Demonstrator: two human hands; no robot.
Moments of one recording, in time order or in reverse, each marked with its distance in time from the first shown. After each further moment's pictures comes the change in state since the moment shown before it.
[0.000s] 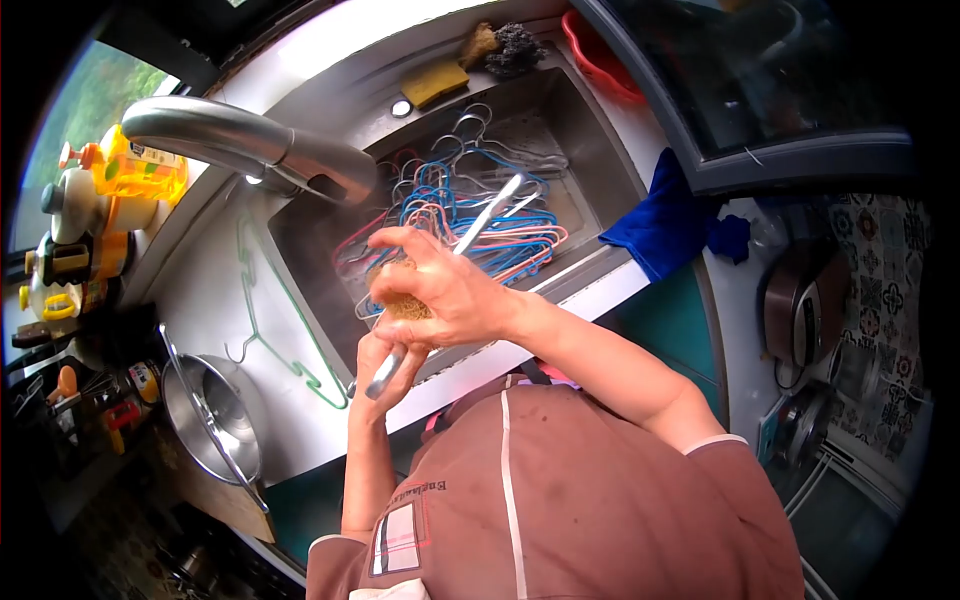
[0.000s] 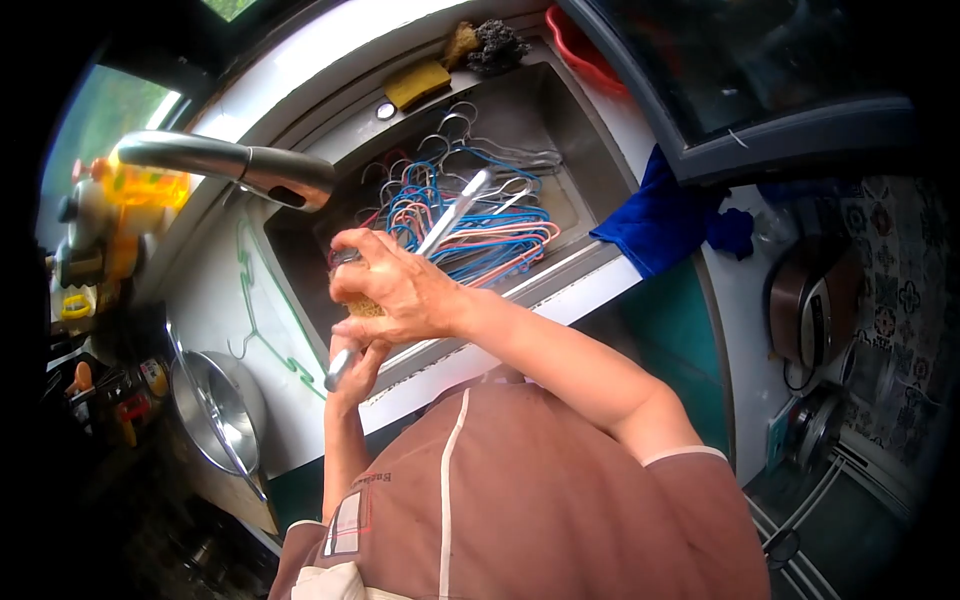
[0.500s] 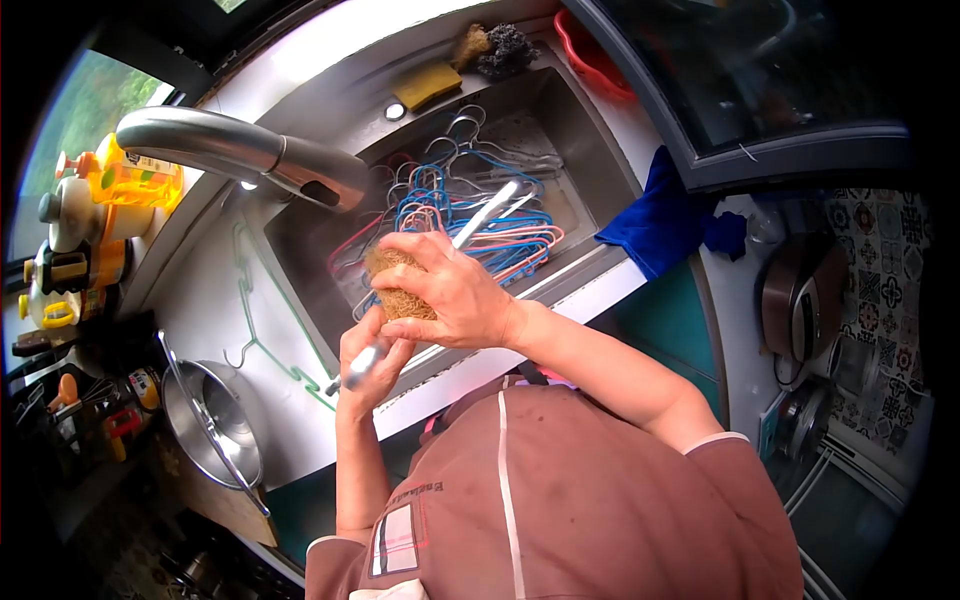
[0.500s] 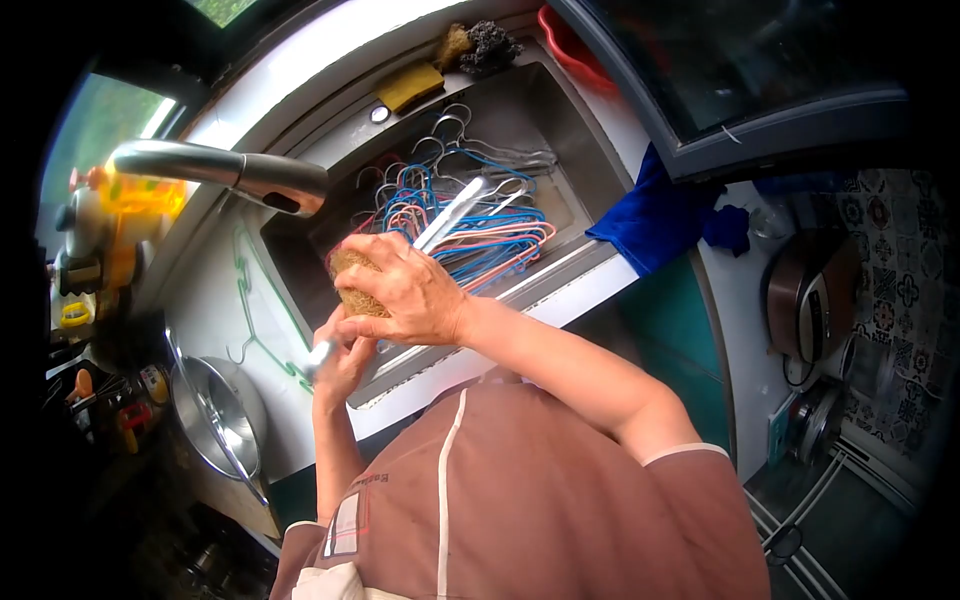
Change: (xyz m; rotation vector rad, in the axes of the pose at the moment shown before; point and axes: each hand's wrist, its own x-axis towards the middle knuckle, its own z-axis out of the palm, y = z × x) left_hand 0.011 0.008 -0.009 -0.086 0.073 -0.073; right_hand -0.011 0.005 0.004 -0.168 0.130 -0.058
